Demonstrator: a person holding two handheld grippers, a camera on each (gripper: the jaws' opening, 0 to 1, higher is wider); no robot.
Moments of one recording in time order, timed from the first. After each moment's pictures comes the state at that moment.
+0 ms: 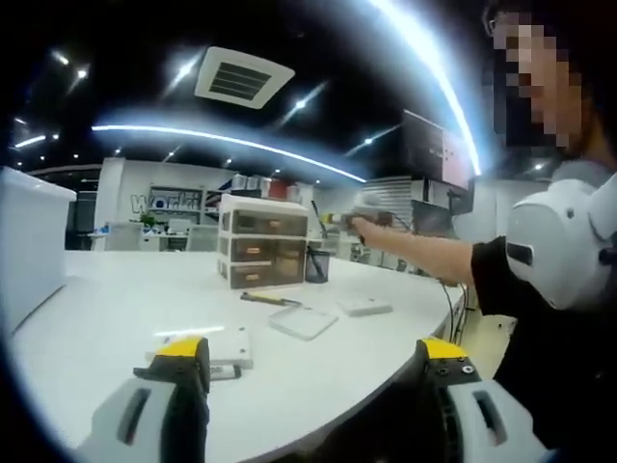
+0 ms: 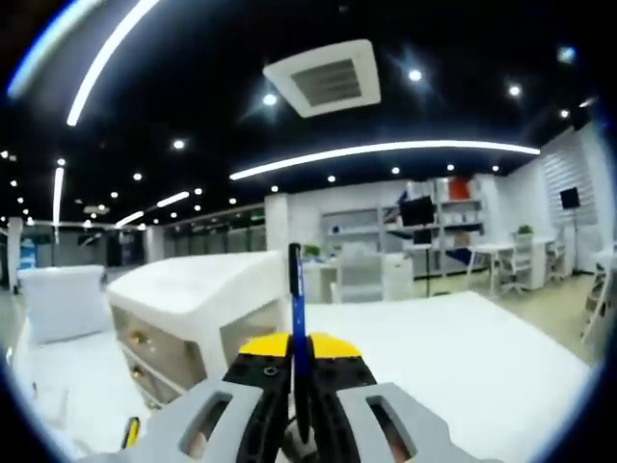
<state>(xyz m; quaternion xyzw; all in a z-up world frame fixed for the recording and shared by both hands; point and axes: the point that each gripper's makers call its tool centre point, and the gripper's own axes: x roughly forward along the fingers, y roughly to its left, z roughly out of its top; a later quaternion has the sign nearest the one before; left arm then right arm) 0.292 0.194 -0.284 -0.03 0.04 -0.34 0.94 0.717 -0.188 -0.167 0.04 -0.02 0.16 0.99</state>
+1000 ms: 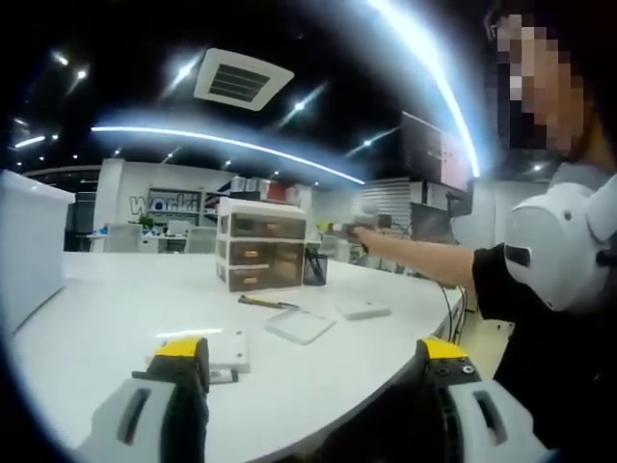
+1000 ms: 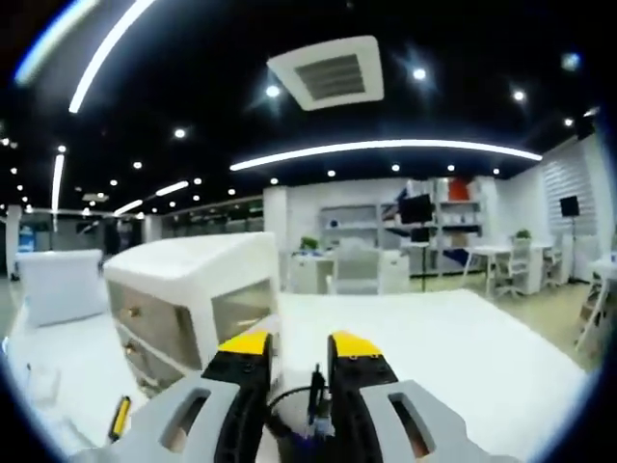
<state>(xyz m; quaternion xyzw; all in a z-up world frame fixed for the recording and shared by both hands) 0.295 0.189 -0.280 -0.03 0.04 -0.34 0.94 0.669 -0.188 -0.193 0.02 -0.01 0.16 0.99</state>
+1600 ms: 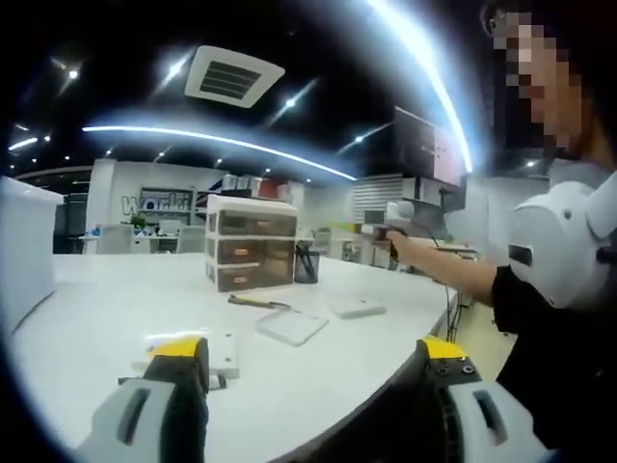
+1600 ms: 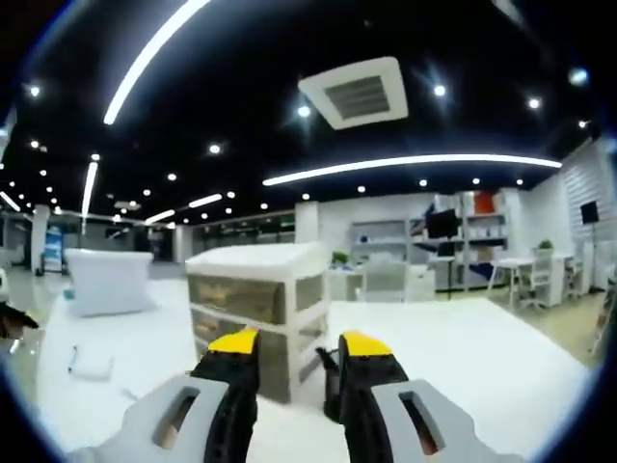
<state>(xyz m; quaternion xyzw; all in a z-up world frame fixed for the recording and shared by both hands) 0.300 0.173 -0.282 -0.02 0.04 -0.36 0.93 0.552 -0.185 -0.198 0.02 -0.04 0.24 0.97</state>
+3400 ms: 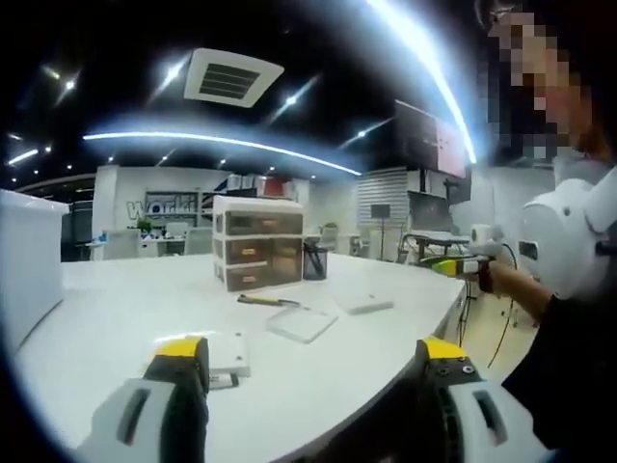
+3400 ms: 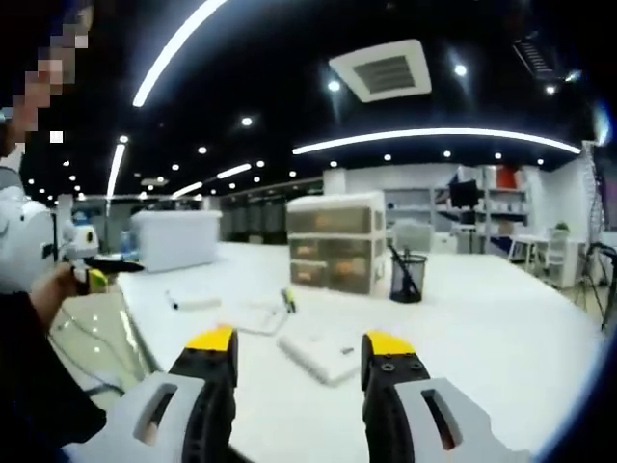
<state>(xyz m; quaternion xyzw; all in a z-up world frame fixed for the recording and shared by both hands) 0.299 0.181 -0.283 0.00 0.05 -0.34 0.94 0.341 -0.161 -0.275 0.01 0.05 0.29 0.95</state>
